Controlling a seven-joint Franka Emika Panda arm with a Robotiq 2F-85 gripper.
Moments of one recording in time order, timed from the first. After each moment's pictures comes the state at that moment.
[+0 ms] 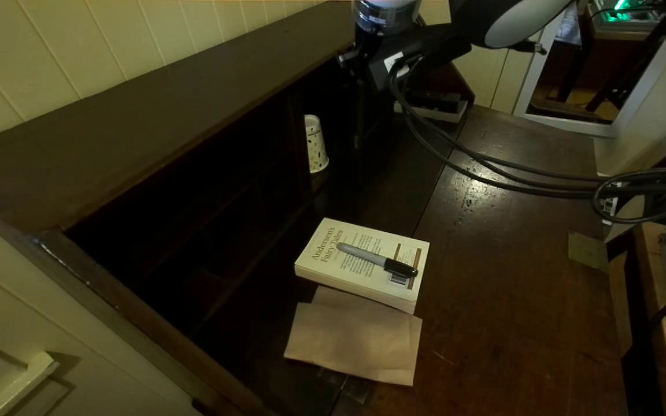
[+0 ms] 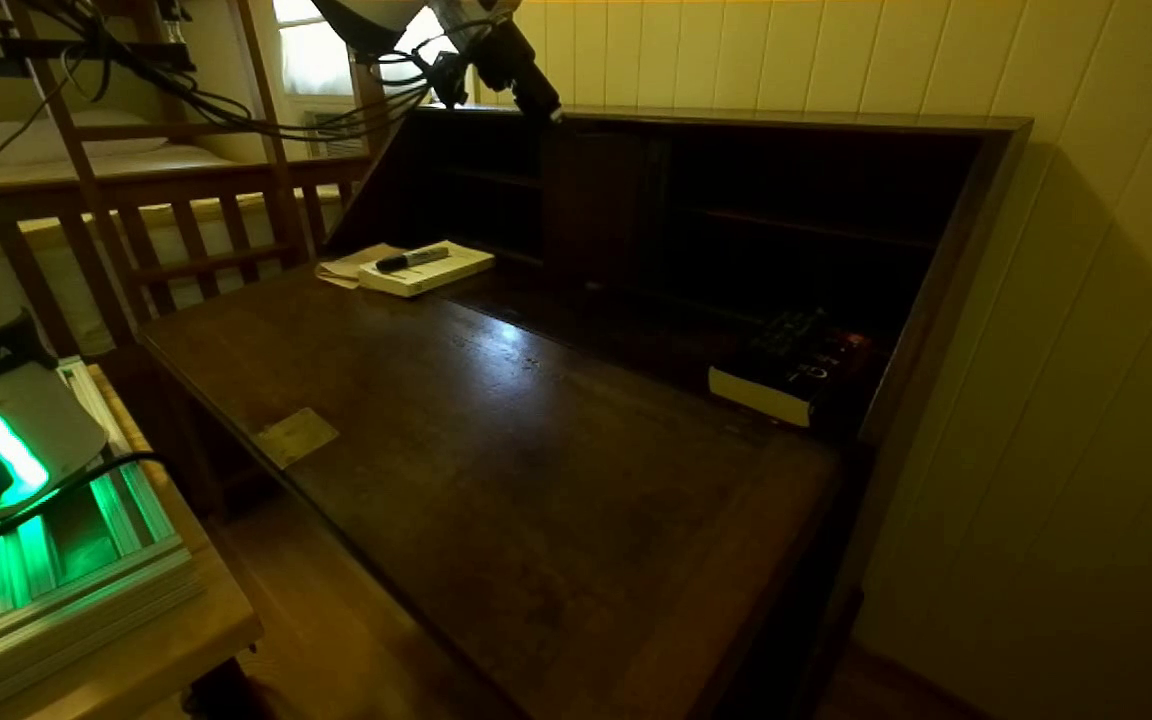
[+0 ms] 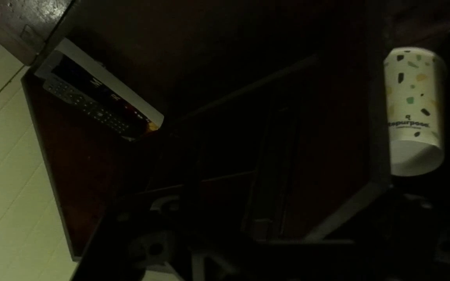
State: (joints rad) arm 0.00 0.16 -0.05 -2.06 -0.95 2.43 1.26
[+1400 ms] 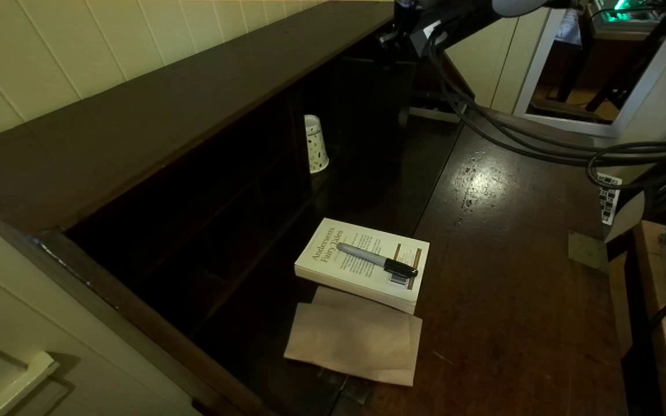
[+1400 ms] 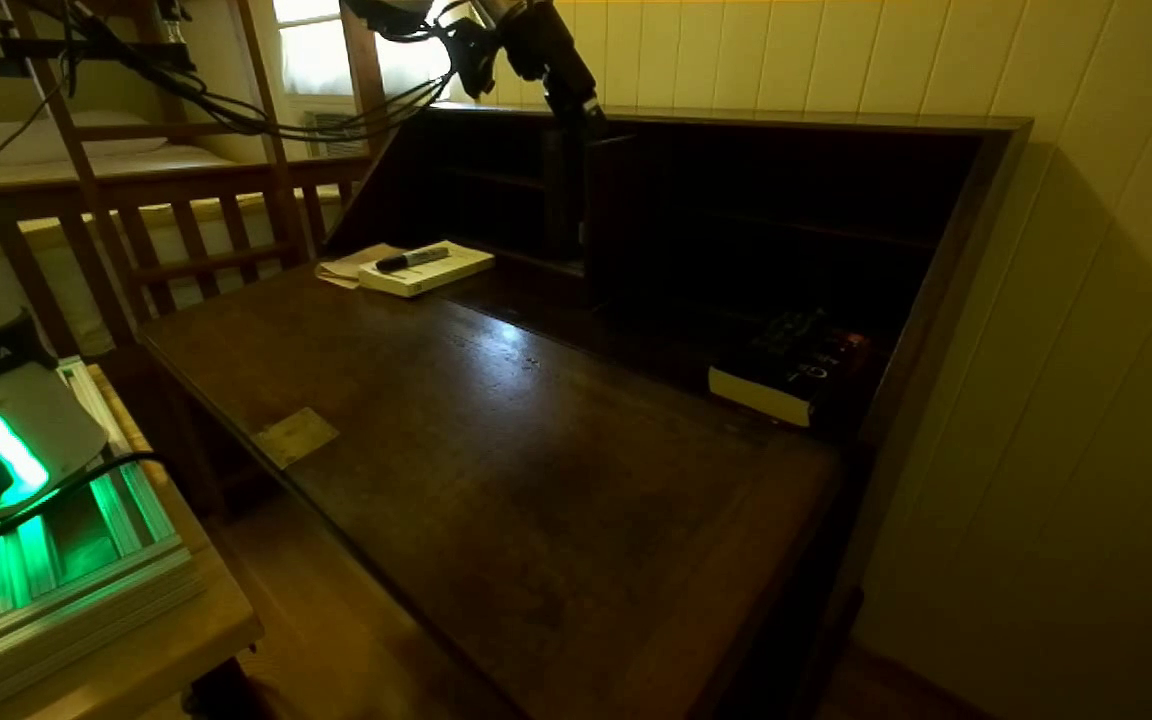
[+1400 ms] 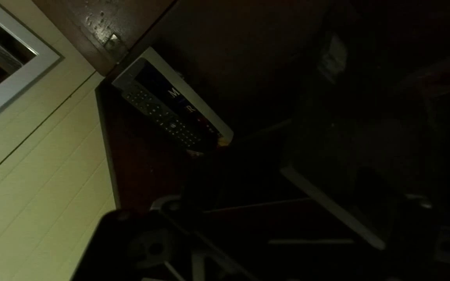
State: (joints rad) arm -0.05 0.13 -0.14 -2.07 -0.85 2.38 1.04
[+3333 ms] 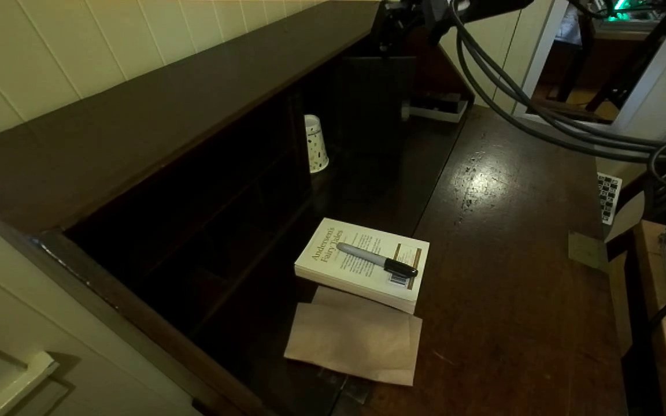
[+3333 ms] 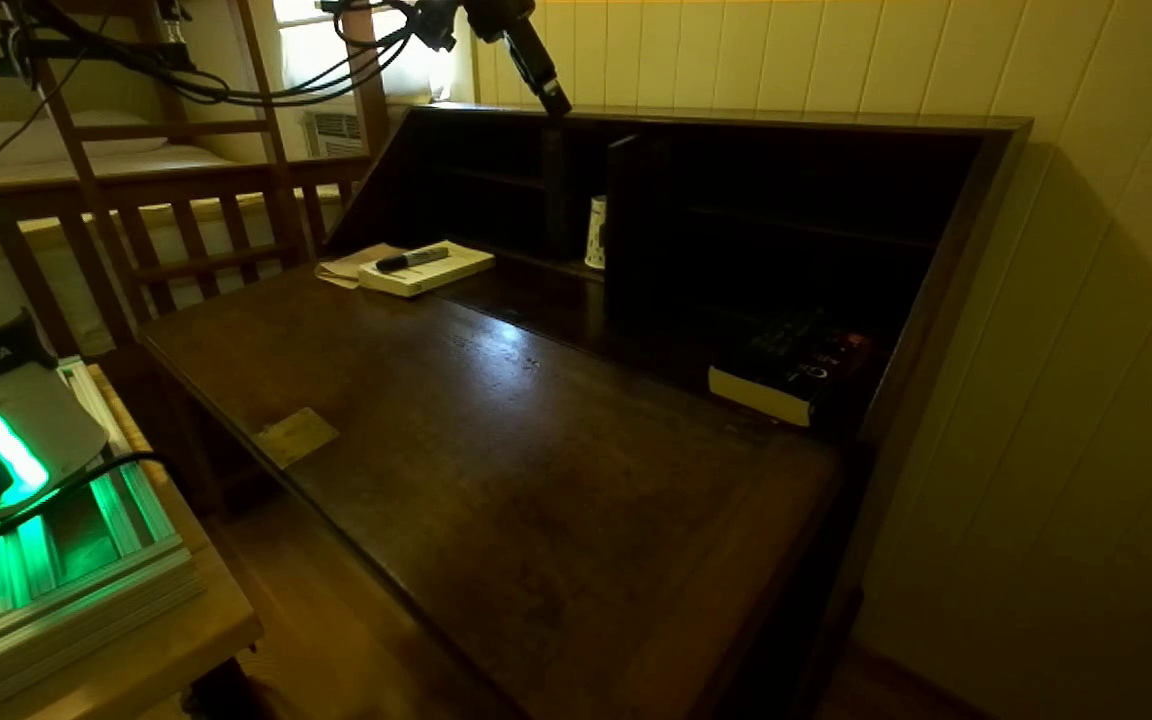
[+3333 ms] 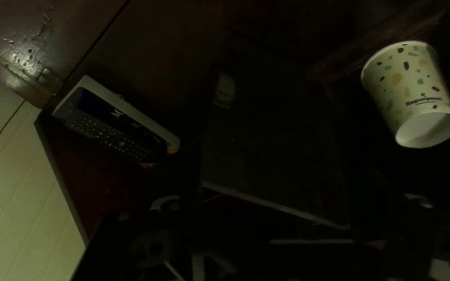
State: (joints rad) arm -0.08 -0.04 -0.10 -2.22 -0.67 2.55 1.03
